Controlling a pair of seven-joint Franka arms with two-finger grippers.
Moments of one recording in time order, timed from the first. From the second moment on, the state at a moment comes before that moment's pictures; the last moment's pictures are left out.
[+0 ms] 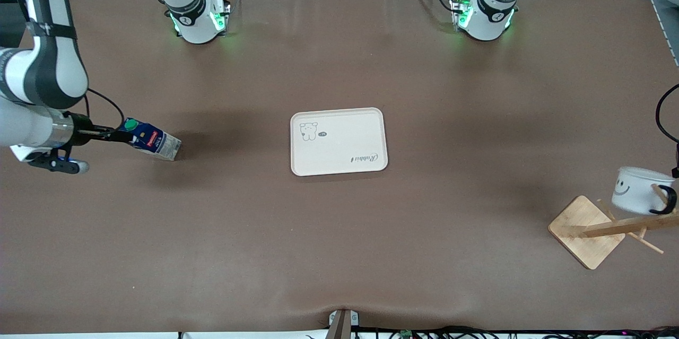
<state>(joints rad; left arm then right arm) 0.39 0.31 -0.09 -1.53 0.00 2.01 0.61 -0.10 0.21 -0.04 -1.80 0.03 1.72 0.05</state>
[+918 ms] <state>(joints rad) 0.34 0.15 -0.29 -1.48 0.00 1.74 0.01 -0.09 0.14 -0.02 -1.32 0.03 1.23 0.03</state>
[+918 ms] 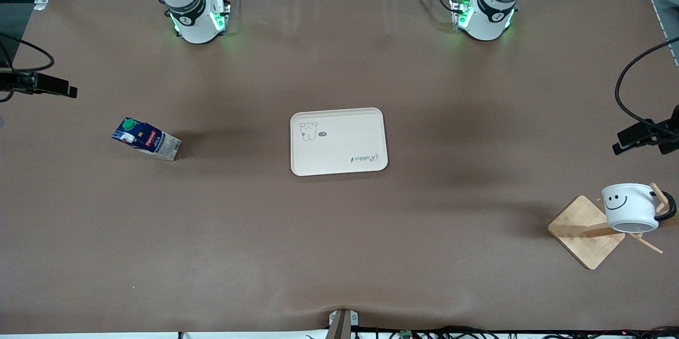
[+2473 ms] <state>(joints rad) 0.00 0.00 -0.07 -1.49 0.00 1.54 -0.11 -0.10 -0.09 -0.03 -1.59 0.01 1.48 0.10</state>
